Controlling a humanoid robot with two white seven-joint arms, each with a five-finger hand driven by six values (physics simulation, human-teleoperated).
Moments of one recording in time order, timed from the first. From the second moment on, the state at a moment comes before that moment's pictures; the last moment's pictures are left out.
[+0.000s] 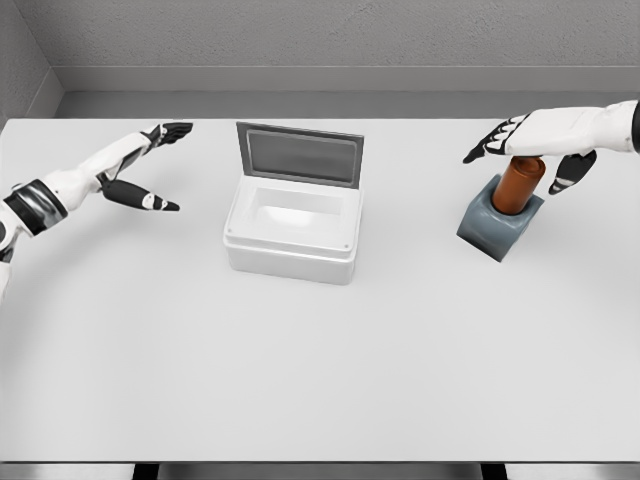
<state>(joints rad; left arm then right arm) -0.68 0.51 -0.45 -0.75 0.18 -0.61 -0.60 -1.27 -0.93 1.34 -1.19 0.15 -0.61 0.52</state>
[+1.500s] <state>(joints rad) -0.68 0.51 -0.46 -0.75 0.18 -0.61 -0.60 -1.27 -0.92 1.39 -1.17 0.15 -0.61 0.51</state>
